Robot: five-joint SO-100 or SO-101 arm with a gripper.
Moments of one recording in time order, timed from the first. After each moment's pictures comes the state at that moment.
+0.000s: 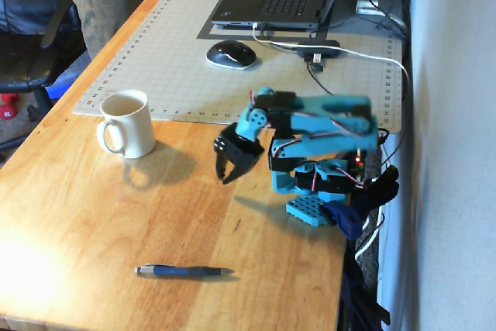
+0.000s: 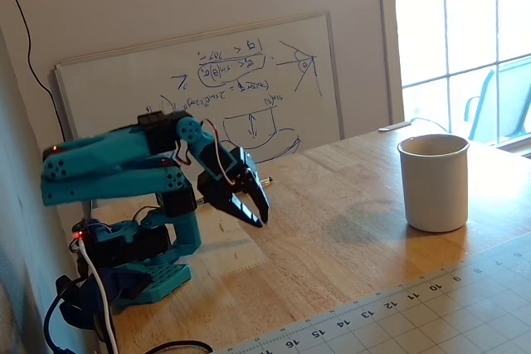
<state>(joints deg) 1.8 165.8 170.8 55.4 21.3</state>
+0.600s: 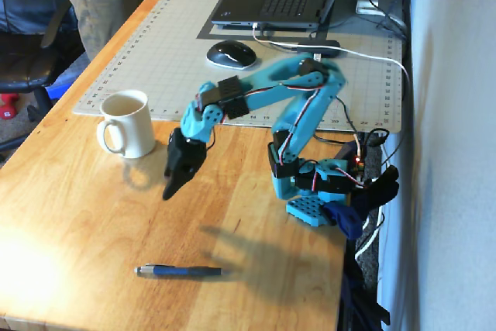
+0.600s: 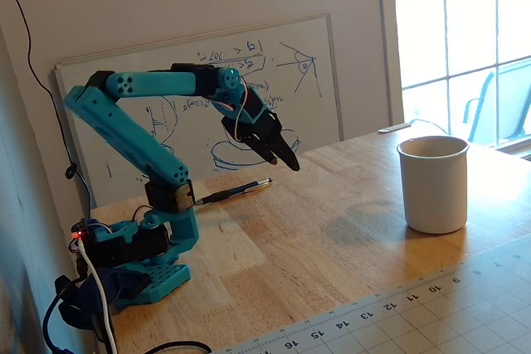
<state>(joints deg) -20.2 122.0 137.0 43.0 93.3</state>
